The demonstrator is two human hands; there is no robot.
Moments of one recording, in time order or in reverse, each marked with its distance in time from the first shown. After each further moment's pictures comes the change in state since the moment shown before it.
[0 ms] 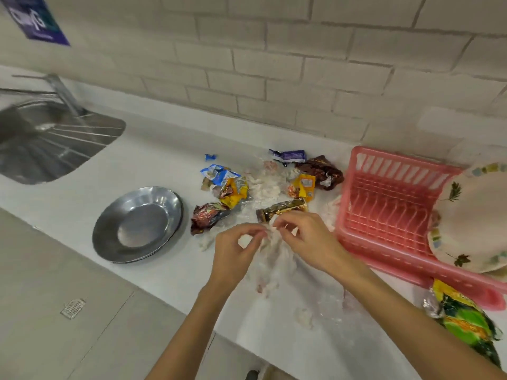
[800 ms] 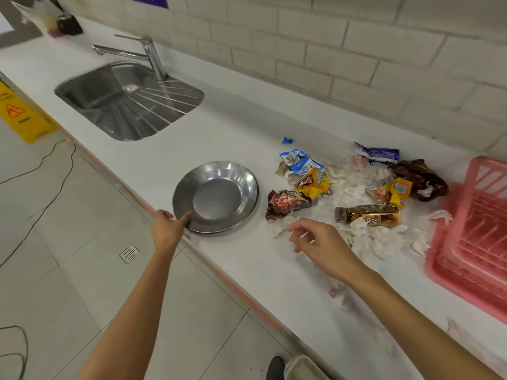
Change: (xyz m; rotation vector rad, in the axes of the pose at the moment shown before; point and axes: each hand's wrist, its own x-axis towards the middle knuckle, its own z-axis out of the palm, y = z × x) left_hand -0.014 -0.207 -0.256 0.306 0.563 -0.845; right_hand 0.052 -0.077 0.123 0.297 -0.269 0.142
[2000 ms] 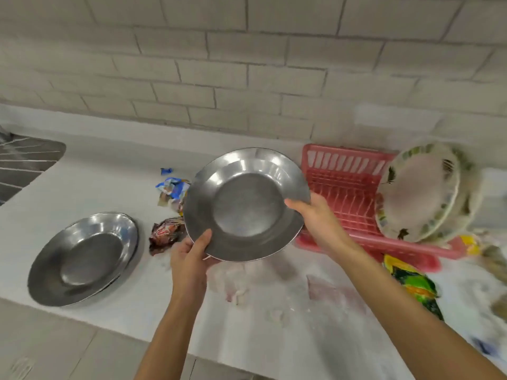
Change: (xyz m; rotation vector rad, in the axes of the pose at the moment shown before) left_hand -0.263 0.157 0.084 -0.811 -0.684 0.107; right_hand -0.097 0.024 -0.158 0.534 0.495 0.194
